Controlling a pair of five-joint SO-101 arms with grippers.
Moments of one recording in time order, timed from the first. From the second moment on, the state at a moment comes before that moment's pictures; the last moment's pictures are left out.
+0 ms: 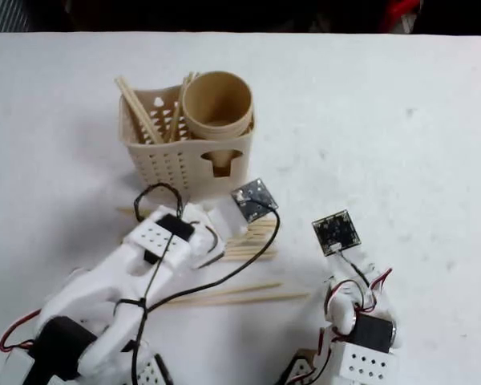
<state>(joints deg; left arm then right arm) 23.8 -16.8 57.0 40.5 -29.3 11.1 -102.7 96.4 73.7 37.1</state>
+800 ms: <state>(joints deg) 23.8 -16.8 57.0 39.2 -27.5 11.1 -102.7 96.4 73.7 37.1</state>
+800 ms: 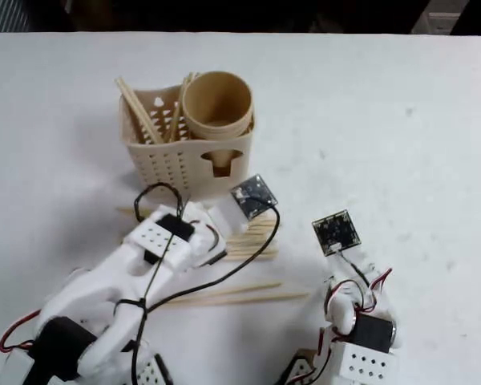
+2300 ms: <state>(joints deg) 23.5 -13.7 53.7 39.3 -27.0 11.1 -102.7 96.4 73.7 37.1</state>
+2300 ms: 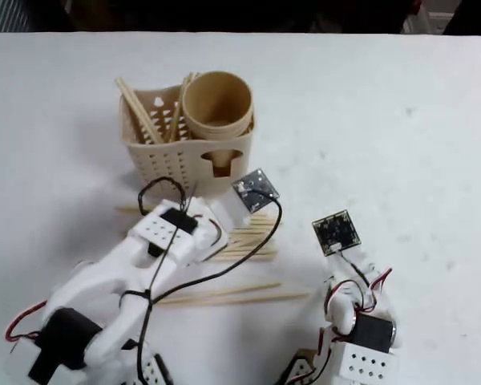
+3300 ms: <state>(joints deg) 20.1 -2.7 43.2 45.0 -26.9 11.1 -102.7 96.4 73.7 37.1</state>
